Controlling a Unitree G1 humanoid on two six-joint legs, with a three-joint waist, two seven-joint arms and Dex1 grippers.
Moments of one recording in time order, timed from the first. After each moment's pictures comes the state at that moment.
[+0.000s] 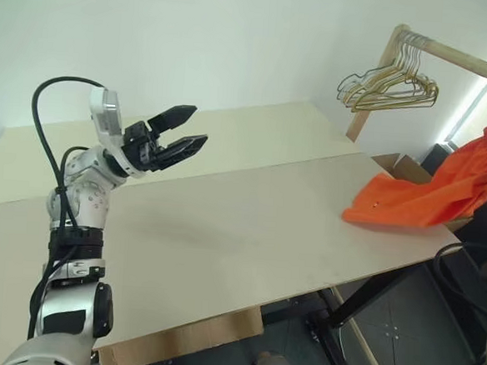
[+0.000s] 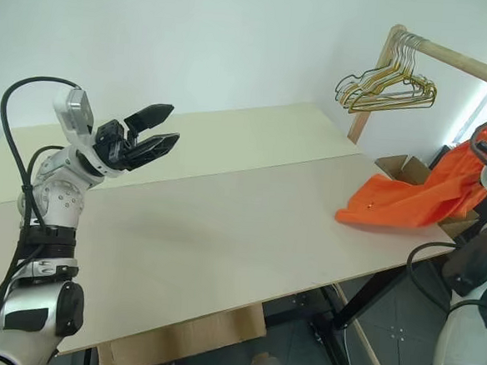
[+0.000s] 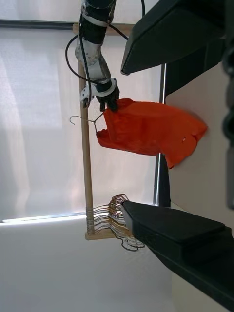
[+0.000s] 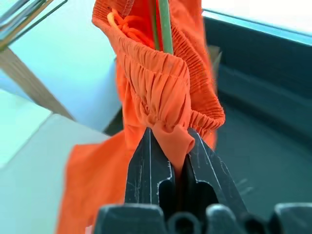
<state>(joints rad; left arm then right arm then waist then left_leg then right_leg) -0.71 0.46 0.28 0.27 -0.66 0.34 -1.25 -1.25 -0.90 -0.57 1.22 0.20 0.63 -0.14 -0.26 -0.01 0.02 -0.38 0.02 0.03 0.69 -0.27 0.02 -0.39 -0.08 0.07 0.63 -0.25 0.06</state>
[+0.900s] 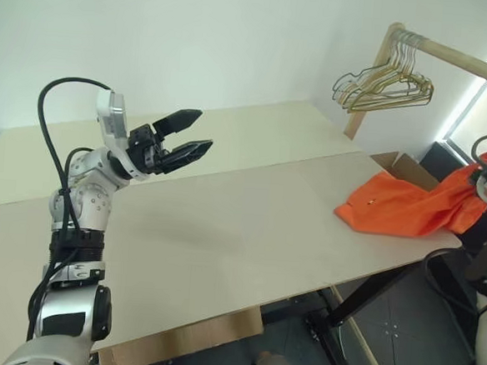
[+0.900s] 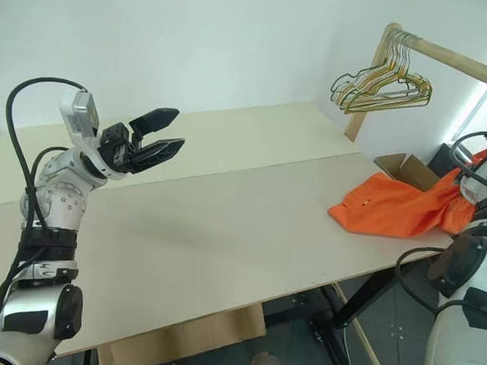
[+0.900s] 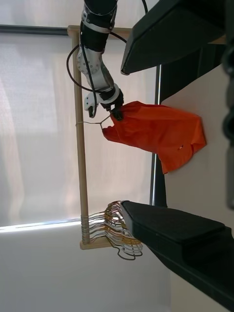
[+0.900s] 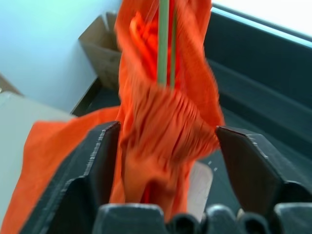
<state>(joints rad) -0.70 0.46 0.25 0.26 -0.67 0.33 -1.24 -1.20 -0.81 -0.43 1.08 0.17 0.68 -0.32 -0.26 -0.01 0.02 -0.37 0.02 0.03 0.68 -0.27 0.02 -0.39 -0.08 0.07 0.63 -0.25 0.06</state>
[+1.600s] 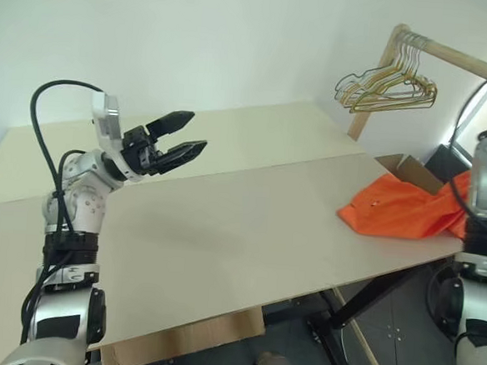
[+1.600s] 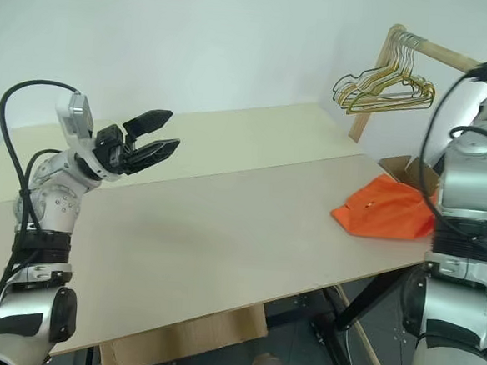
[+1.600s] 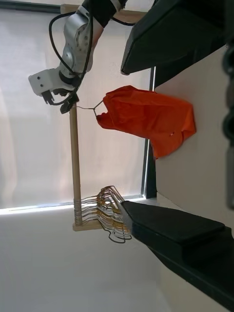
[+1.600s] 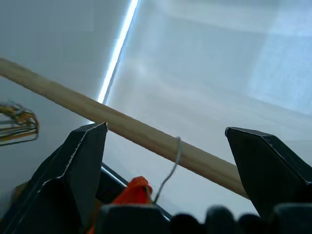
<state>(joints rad) -0.63 0.54 0.26 0.23 -0.66 0.33 -1.21 -0.89 -0.68 -0.09 0.26 -0.14 0.50 -0.26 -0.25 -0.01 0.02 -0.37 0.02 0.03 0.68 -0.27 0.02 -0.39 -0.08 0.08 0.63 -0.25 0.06</state>
